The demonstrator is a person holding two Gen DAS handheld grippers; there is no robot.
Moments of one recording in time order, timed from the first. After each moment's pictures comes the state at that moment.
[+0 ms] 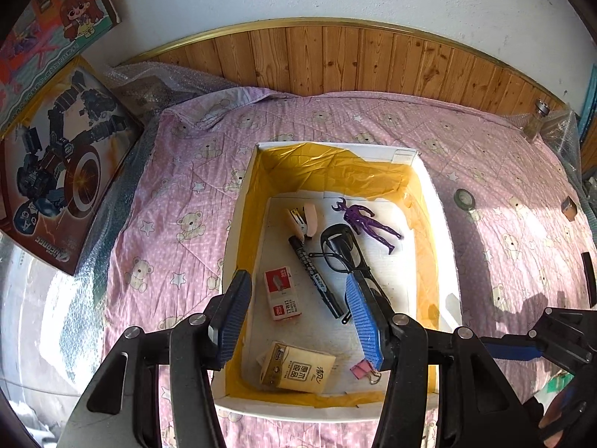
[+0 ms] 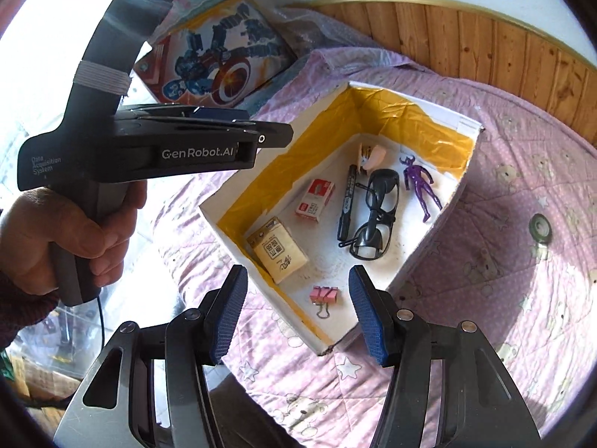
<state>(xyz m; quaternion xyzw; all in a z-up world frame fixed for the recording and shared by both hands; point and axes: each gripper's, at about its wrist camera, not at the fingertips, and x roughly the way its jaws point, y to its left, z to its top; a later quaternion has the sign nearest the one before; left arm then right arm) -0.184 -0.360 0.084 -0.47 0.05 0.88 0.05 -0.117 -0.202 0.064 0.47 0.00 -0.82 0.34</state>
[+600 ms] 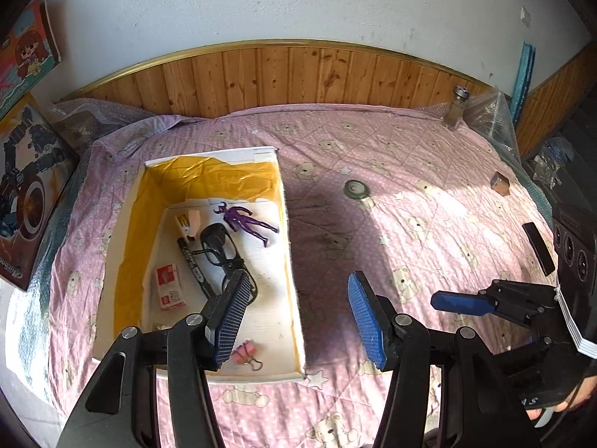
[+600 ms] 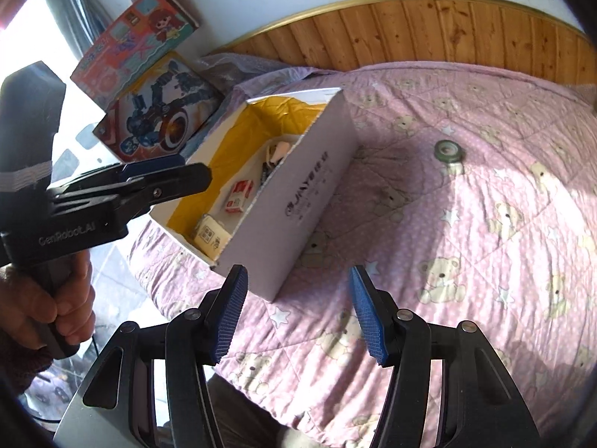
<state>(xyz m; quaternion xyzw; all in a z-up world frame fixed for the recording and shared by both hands) -0.108 -0.241 0.084 -0.43 0.05 0.89 0.17 -0.070 -0.056 0.035 0.45 -0.11 -0.86 0.23</state>
